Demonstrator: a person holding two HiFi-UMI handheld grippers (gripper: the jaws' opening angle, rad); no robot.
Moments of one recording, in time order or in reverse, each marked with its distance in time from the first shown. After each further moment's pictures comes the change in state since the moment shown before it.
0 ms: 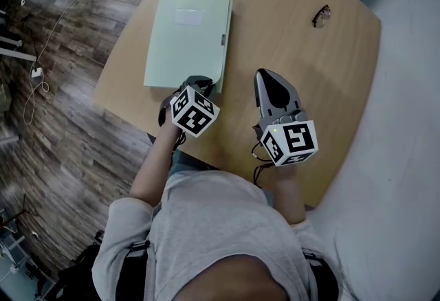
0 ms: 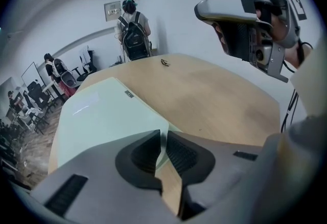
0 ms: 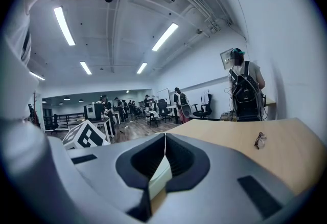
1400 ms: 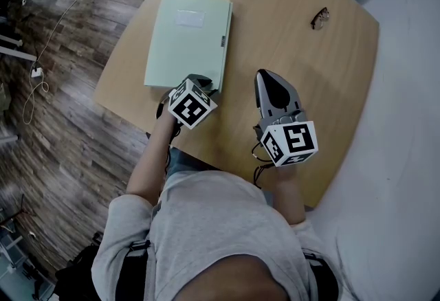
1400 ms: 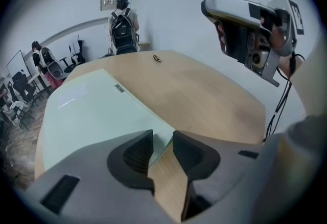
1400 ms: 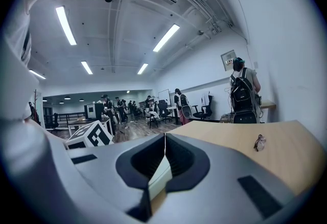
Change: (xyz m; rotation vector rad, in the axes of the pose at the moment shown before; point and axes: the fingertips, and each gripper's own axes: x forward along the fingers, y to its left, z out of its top) left arm 0.004 -0.011 -0.006 -0.017 0.043 -0.154; right arm -0.005 0.003 0.005 -0.012 -0.011 0.003
